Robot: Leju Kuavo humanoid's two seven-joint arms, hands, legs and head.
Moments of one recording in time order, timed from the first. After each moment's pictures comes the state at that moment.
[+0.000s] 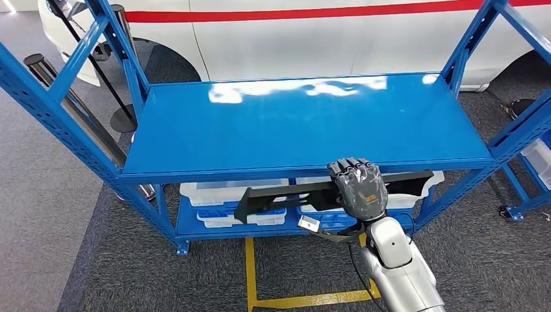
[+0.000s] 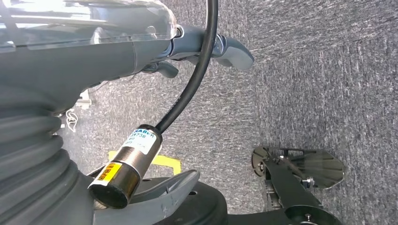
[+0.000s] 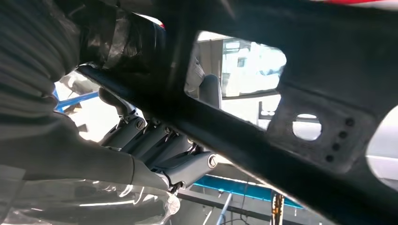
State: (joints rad) left arm -0.05 -0.09 -0.45 -0.16 0.26 0.44 0.09; right arm -0.30 -0.02 0.27 -1.25 1.51 -0.68 -0.13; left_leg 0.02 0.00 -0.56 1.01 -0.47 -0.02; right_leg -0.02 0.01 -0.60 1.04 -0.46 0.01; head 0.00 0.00
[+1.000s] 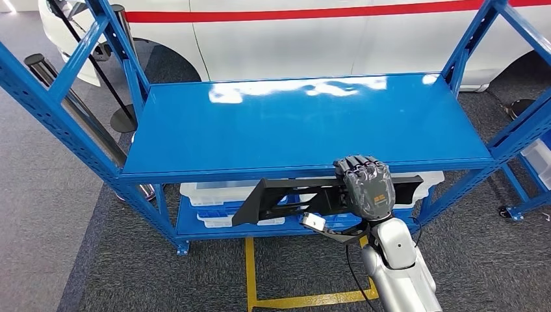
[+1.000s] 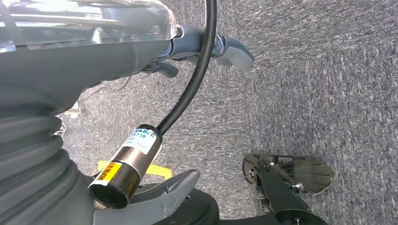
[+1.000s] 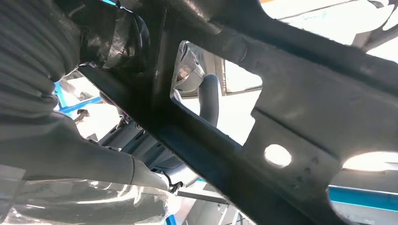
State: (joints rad) left arm -0.05 -0.09 -0.47 -0.16 0.25 0.46 0.04; right arm -0.27 0.04 0.17 -1.31 1.45 -0.68 -0.24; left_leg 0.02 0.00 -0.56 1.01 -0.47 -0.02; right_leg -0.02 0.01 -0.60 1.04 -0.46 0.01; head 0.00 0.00
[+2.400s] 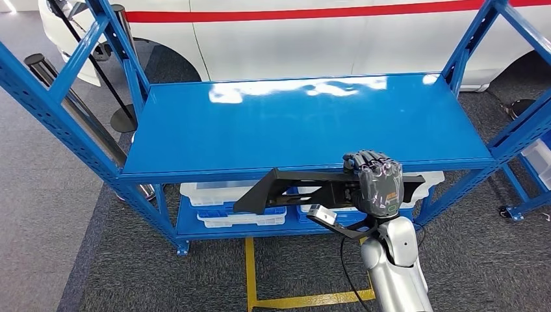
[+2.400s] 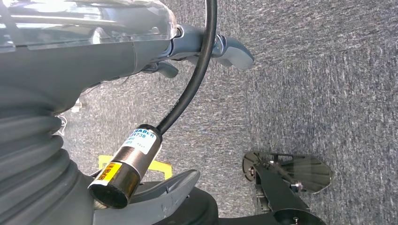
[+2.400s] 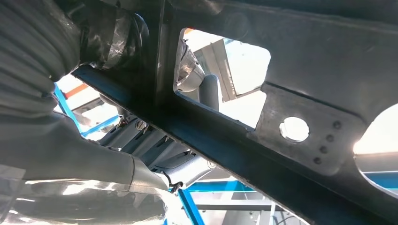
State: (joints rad) left arm -0.05 -0.09 -0.47 -0.16 0.28 0.47 0.04; right arm -0.28 0.14 0.03 -1.30 1.26 -0.68 -0.44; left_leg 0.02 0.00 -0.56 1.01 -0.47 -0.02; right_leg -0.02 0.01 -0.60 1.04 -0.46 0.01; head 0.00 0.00
